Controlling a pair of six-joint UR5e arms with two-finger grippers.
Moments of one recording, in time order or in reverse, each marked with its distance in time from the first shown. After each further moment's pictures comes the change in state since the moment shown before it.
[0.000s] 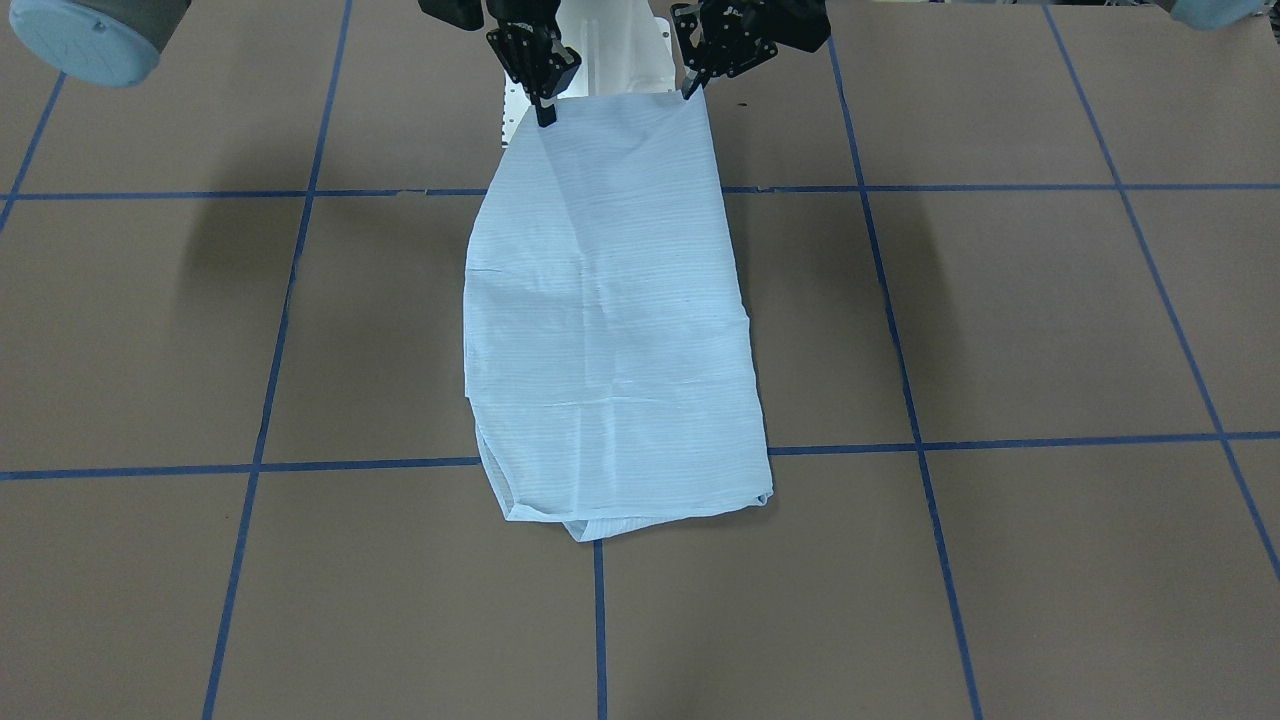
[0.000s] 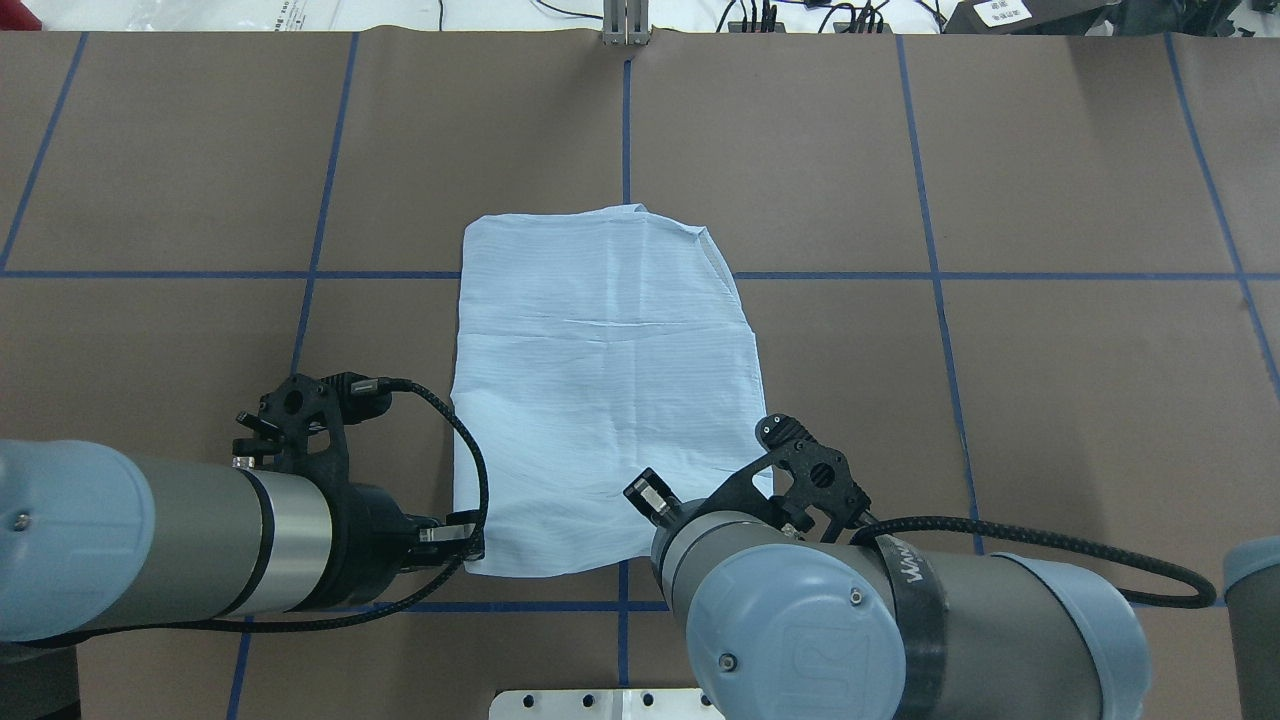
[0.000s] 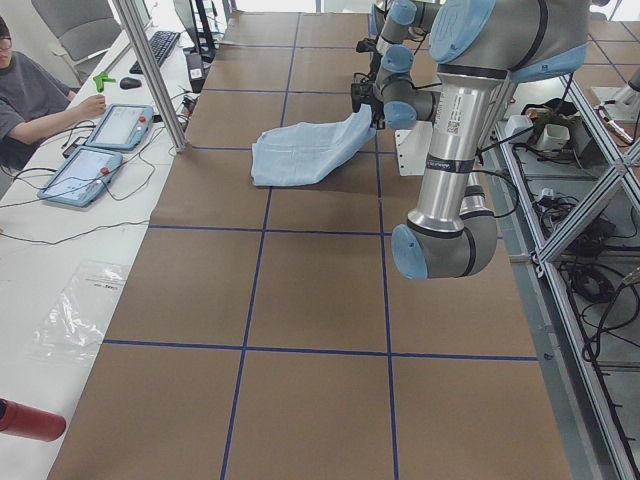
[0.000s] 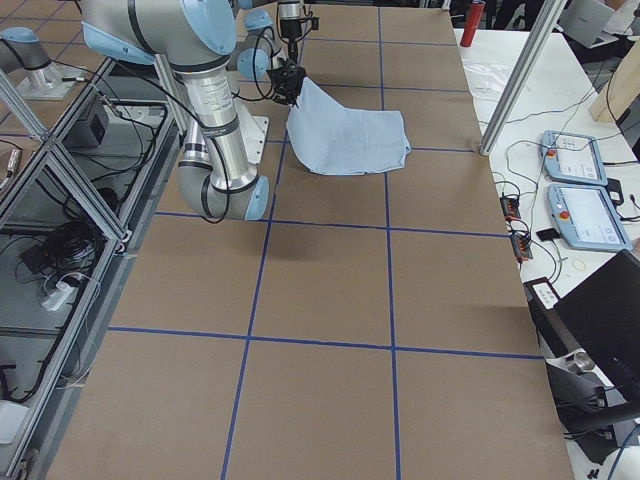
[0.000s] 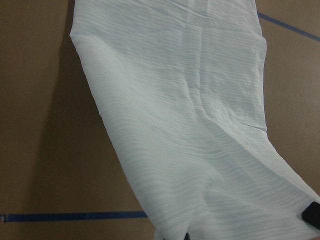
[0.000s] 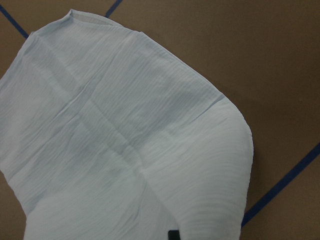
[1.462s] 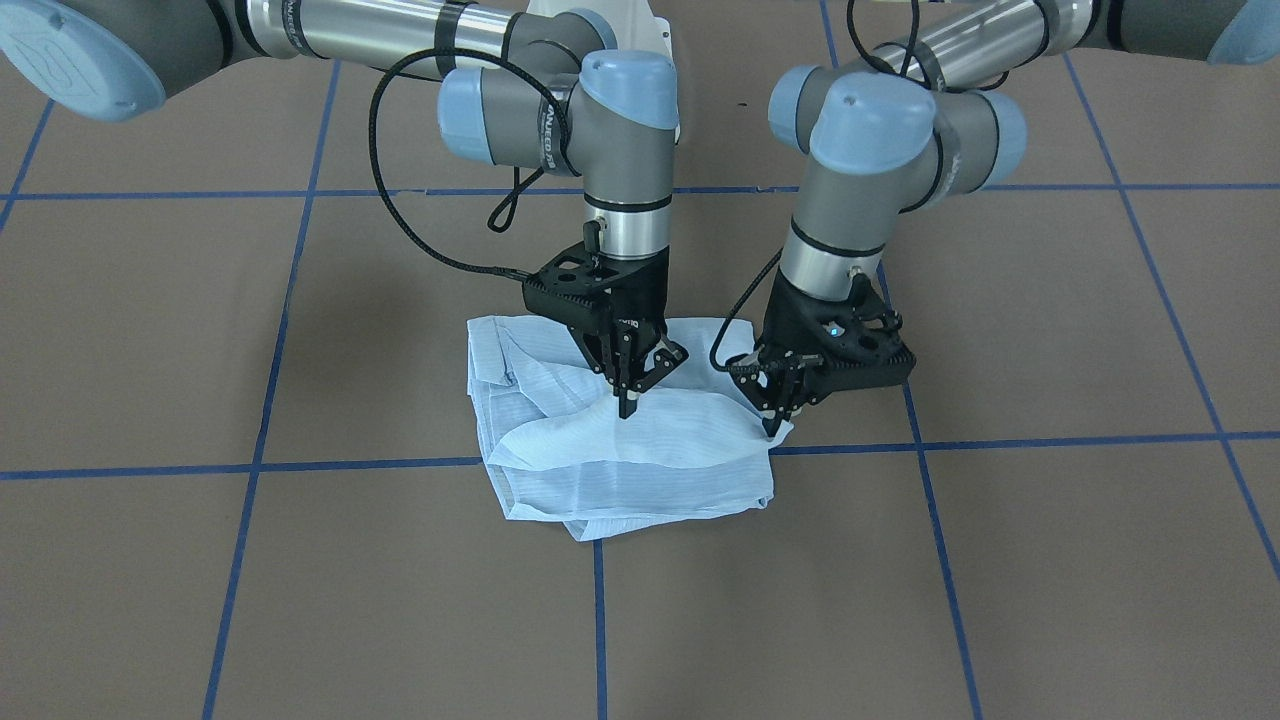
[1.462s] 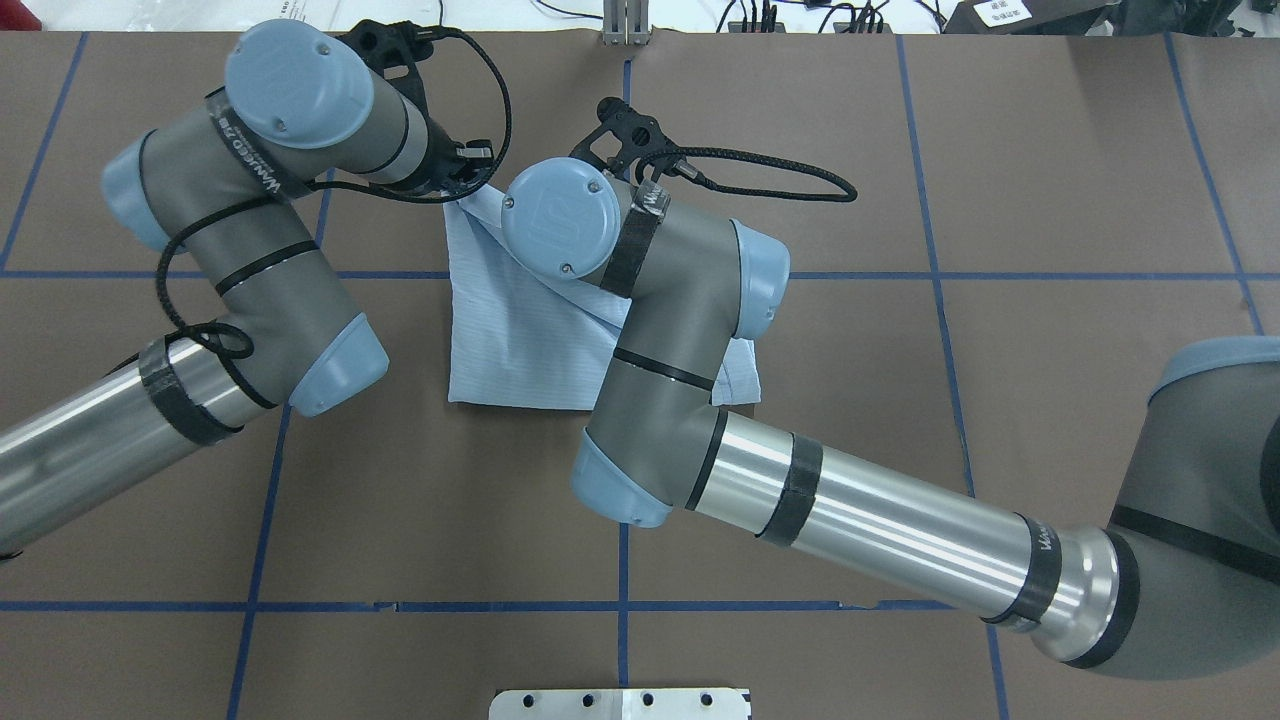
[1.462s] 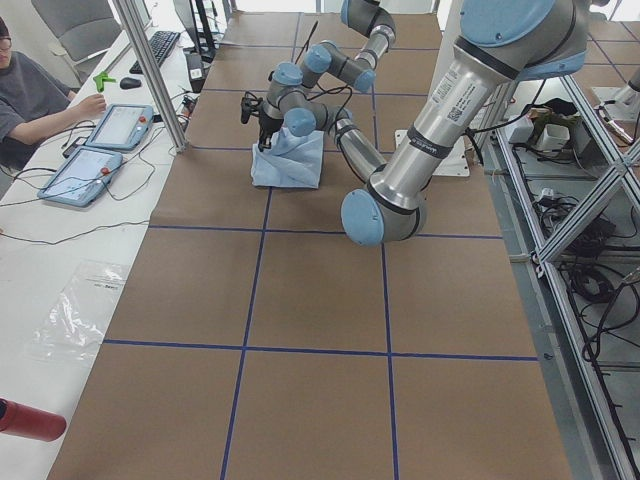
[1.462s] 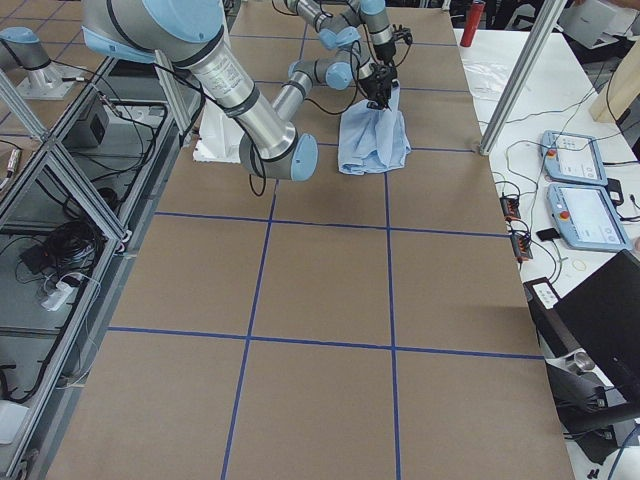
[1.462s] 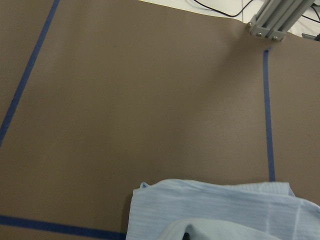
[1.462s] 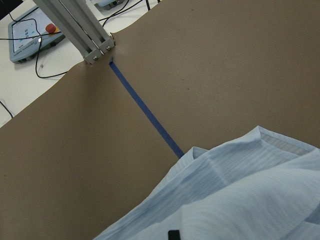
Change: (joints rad) left arm -0.465 -0.373 0.810 -0.212 -0.013 0.312; right arm 0.372 0.355 -0.885 0.535 -0.007 -0.380
